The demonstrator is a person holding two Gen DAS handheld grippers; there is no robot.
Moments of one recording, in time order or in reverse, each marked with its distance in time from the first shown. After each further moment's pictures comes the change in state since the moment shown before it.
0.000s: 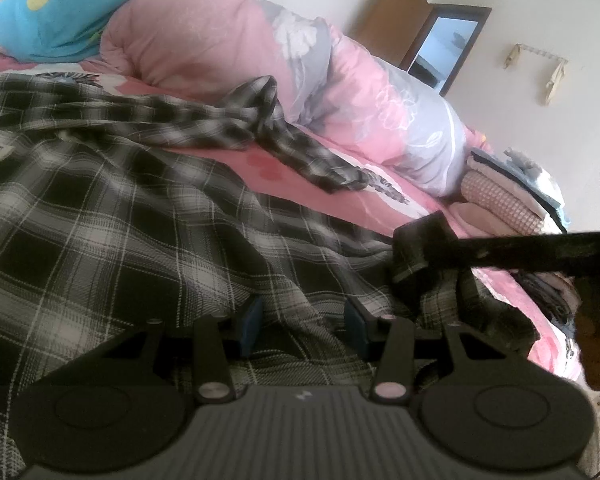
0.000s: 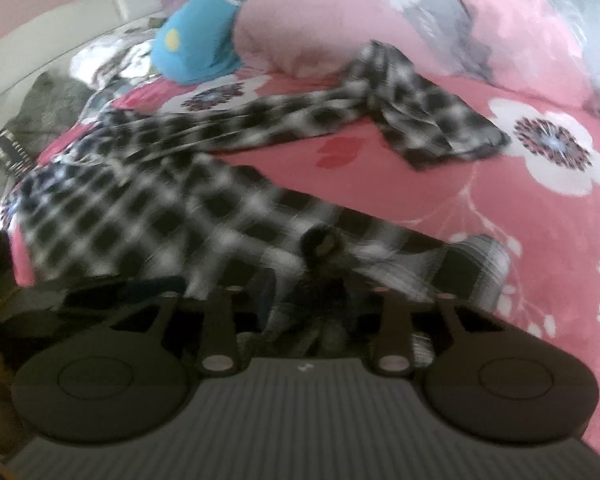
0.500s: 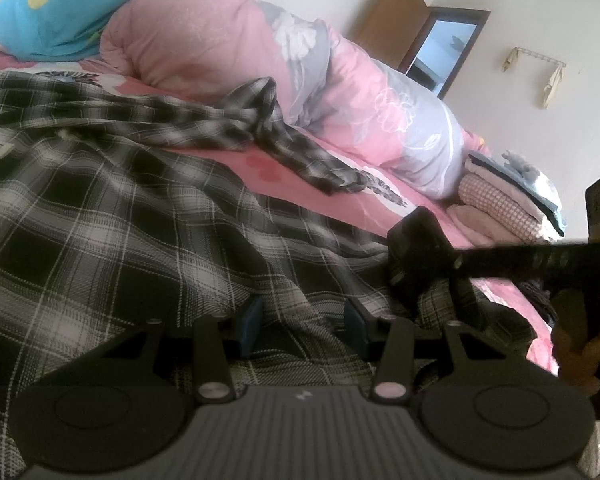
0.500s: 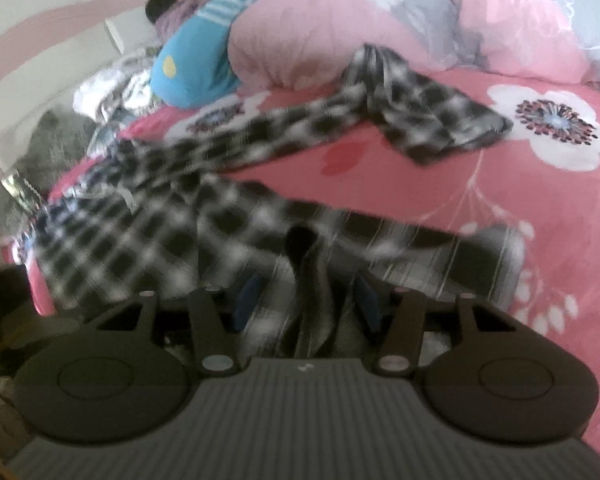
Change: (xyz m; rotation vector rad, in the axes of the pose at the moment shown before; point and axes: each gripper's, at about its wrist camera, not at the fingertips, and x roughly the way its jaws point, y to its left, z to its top) left arm -0.002 0.003 0.000 -0.005 -0.005 -0.010; right arm 0.010 -0.005 -0.010 0.085 -0.019 0.009
